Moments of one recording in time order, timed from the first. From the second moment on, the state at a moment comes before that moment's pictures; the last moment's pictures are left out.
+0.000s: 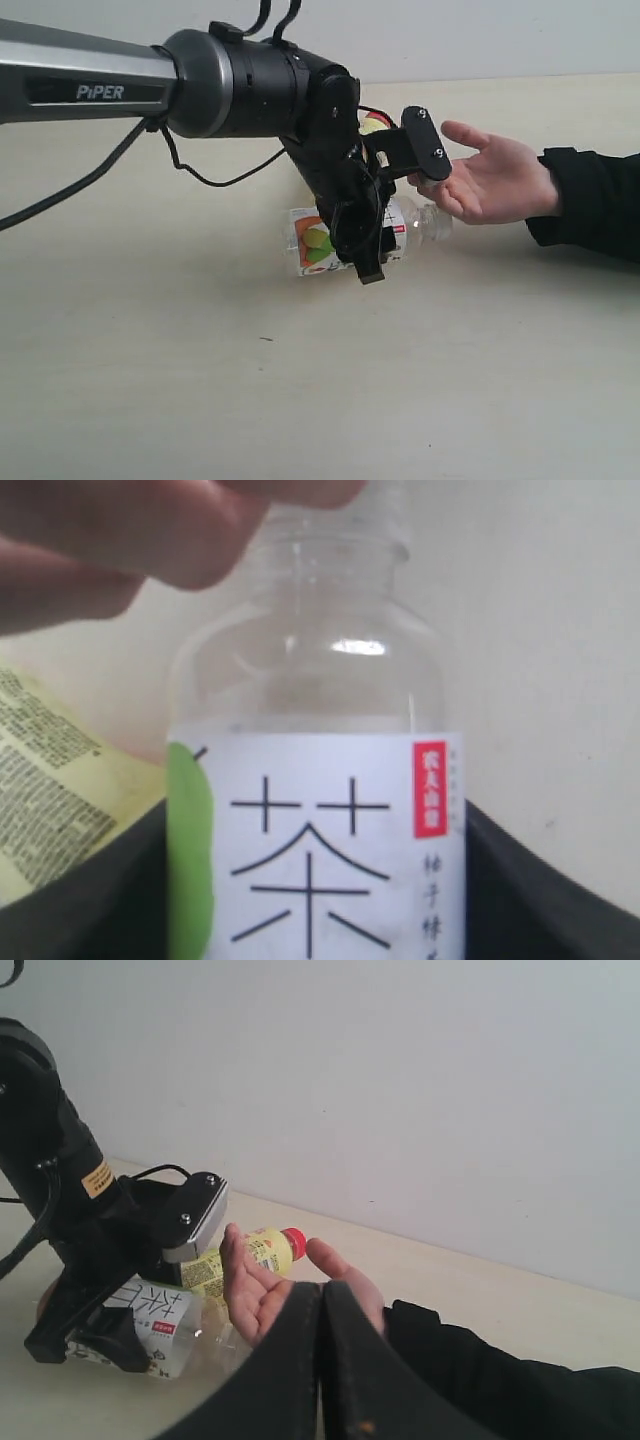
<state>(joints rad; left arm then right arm) -0.69 2.18 -1.61 -0.06 0.70 0.68 0.44 0.00 -0.21 -0.26 0.38 0.13</state>
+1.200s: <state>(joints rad) -0.76 1.80 -1.61 0.06 1.11 -0.04 0.44 0.00 -0.21 -0.26 0.38 0.13</state>
